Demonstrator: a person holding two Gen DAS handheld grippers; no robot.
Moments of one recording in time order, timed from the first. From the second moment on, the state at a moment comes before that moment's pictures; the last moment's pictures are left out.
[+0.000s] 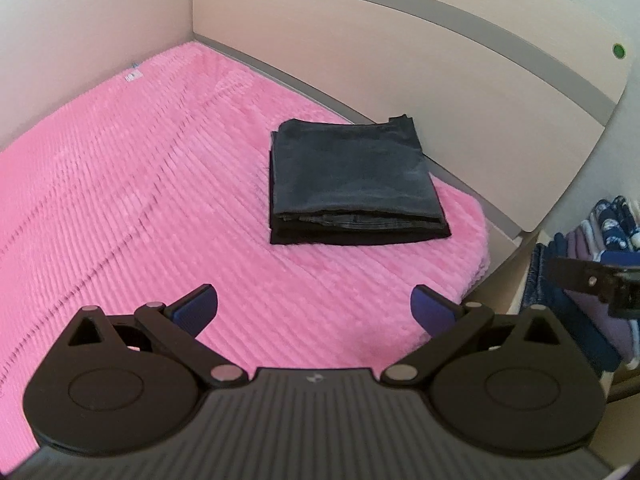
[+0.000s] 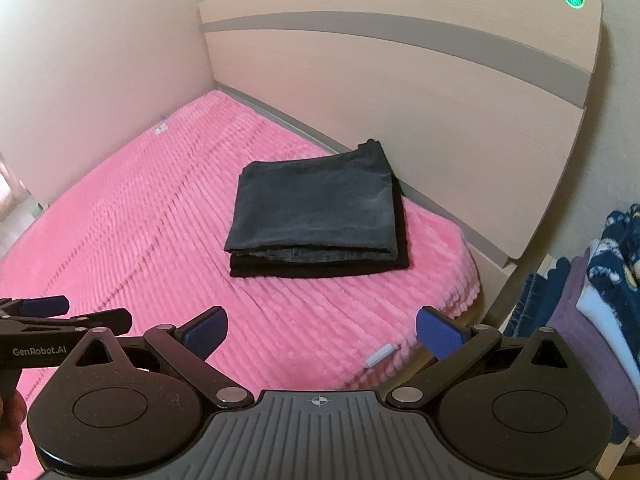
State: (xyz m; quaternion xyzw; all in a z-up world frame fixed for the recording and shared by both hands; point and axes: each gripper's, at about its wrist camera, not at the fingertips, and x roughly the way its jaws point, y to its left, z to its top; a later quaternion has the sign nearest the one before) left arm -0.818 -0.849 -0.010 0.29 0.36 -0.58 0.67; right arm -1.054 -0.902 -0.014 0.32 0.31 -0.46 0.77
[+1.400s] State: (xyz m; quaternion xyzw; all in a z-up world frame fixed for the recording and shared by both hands) left arm -0.826 -0.858 -0.010 0.30 0.36 -0.59 0.66; right arm -1.034 -0.913 -0.009 0.29 0.33 -0.47 0.76
